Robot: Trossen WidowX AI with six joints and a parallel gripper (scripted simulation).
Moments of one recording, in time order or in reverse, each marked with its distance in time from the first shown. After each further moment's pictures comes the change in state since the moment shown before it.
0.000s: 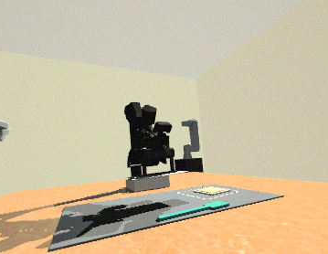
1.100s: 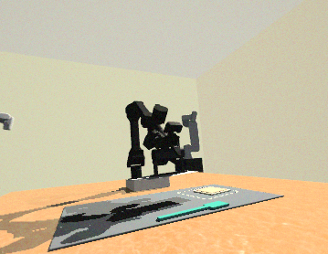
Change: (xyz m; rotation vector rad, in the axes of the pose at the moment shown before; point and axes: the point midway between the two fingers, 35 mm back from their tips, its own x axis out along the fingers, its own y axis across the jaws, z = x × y) arm 0.014 0.009 -0.033 -0.003 0.017 -0.029
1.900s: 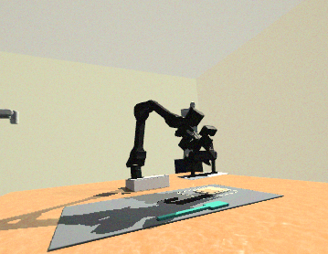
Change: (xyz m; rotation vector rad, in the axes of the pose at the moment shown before) arm 0.036 0.013 -0.130 -0.045 0.031 -0.054
